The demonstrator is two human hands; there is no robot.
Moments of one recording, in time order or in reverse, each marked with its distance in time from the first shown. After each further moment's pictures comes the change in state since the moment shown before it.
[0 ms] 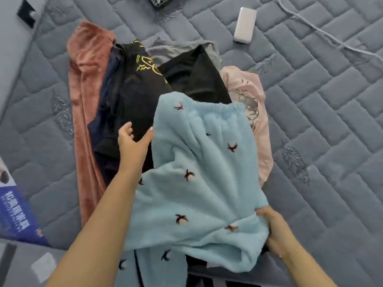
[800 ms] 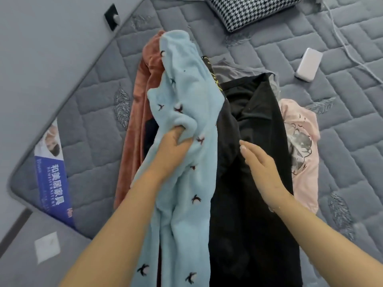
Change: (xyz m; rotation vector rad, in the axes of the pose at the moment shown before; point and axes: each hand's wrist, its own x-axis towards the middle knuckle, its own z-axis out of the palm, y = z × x) left_hand 0.019 0.005 -0.063 -0.024 -0.241 0.318; right_hand 0.025 -0.082 0.223 -0.864 -0.129 -0.802
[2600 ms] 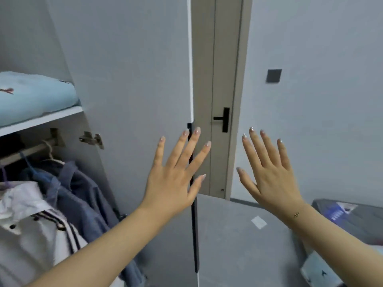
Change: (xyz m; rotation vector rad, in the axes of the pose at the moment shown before) left_hand -1.271 0.203 0.090 1.798 1.460 -0.505; right_hand -1.020 -0.138 0.005 -0.538 -0.309 -2.124
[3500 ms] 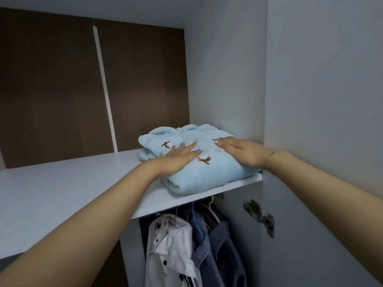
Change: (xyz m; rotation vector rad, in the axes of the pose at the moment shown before) left_hand -0.015 -0.455 0.018 -0.448 -0.599 -1.119; right_hand 0.445 -0.393 0.073 0.951 -0.506 -0.715
